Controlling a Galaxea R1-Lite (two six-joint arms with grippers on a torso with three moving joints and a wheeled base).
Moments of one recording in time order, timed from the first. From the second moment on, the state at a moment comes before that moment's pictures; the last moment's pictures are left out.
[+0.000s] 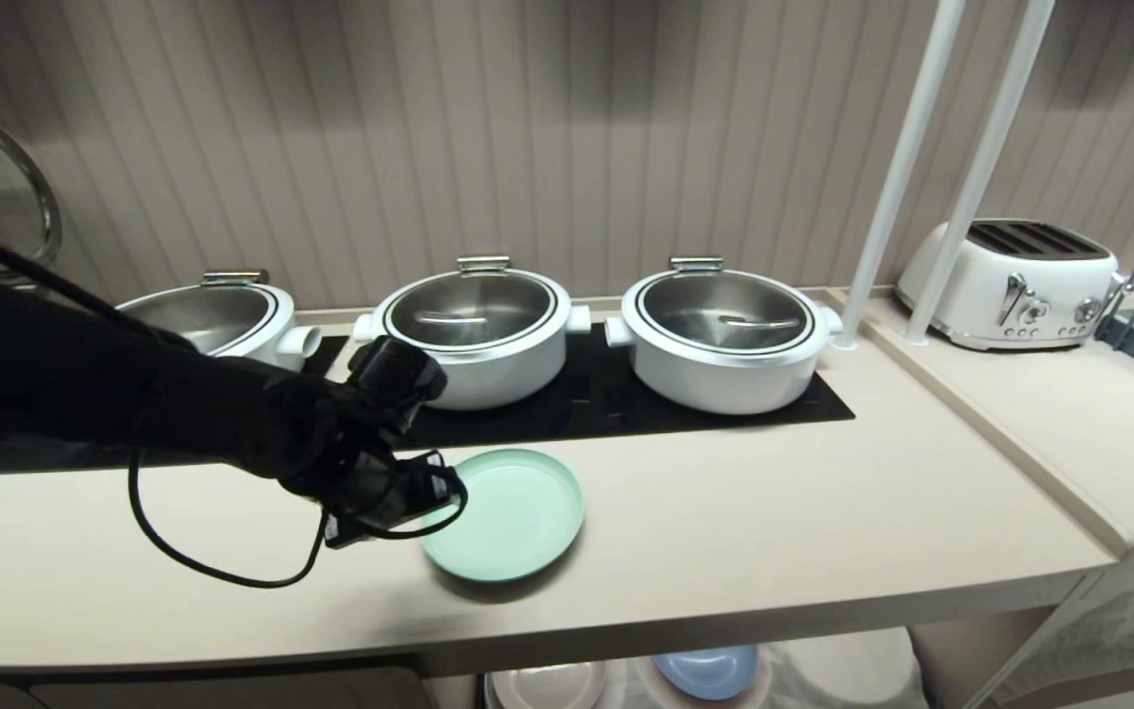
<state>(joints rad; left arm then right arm) -0.41 1.97 -1.14 0.26 0.17 -0.74 0.00 0.00 0.00 0.00 0.00 0.00</state>
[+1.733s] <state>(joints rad) -0.36 2.23 -1.30 0.26 0.17 -0.74 0.00 0.00 0.00 0.00 0.00 0.00</state>
